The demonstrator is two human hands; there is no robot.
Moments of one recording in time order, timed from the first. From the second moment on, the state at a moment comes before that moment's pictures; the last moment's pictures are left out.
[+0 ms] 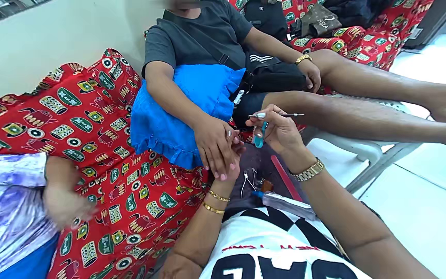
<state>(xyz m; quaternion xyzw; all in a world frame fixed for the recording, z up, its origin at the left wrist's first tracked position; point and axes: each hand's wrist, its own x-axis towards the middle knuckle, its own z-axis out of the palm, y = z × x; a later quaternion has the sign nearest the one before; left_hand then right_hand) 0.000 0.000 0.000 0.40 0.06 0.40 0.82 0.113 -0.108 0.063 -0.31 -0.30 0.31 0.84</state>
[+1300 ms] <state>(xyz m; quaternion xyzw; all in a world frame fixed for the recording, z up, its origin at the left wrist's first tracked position) -0.020 -0.011 0.045 0.32 0.08 0.40 0.85 0.060 -0.086 0.035 -0.34 -0.38 0.17 0.84</state>
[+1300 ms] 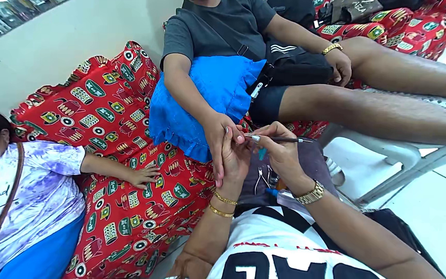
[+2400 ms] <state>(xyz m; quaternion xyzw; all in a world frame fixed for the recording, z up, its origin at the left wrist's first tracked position) -0.020 -0.011 0.043 0.31 0.06 0.40 0.86 0.059 -0.085 0.038 -0.39 -0.41 0.12 0.82</state>
